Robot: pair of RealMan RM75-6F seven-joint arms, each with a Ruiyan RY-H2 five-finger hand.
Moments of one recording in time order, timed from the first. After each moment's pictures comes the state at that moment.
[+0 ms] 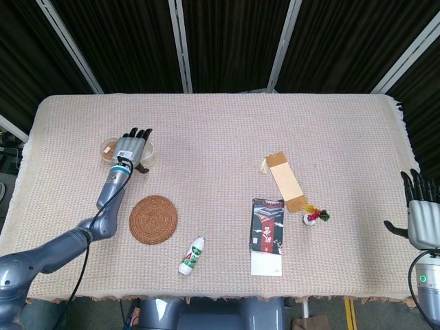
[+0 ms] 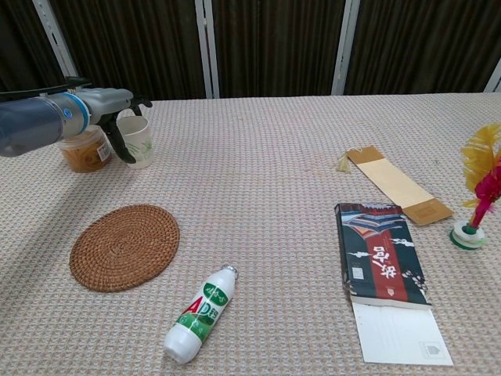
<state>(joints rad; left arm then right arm) -0.97 -1.75 -0.33 -0.82 0.73 0.64 0.51 0.18 -1.14 0.19 -1.58 -1.23 1.39 -0.24</state>
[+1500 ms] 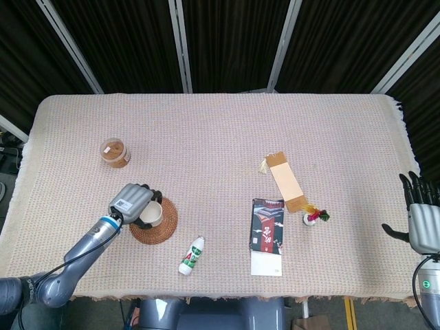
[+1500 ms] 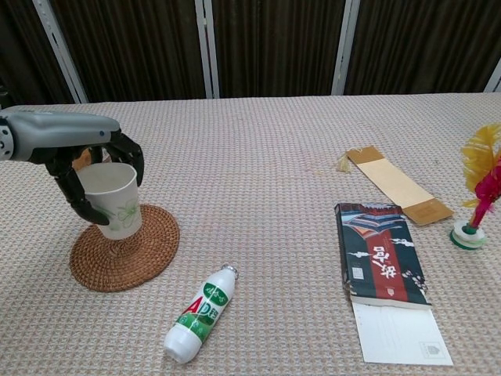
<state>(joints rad) -0.79 -1.25 -0.09 -1.85 0.86 0.86 0.56 0.16 -1.09 0.17 -1.64 -1.27 1.40 -0.18</state>
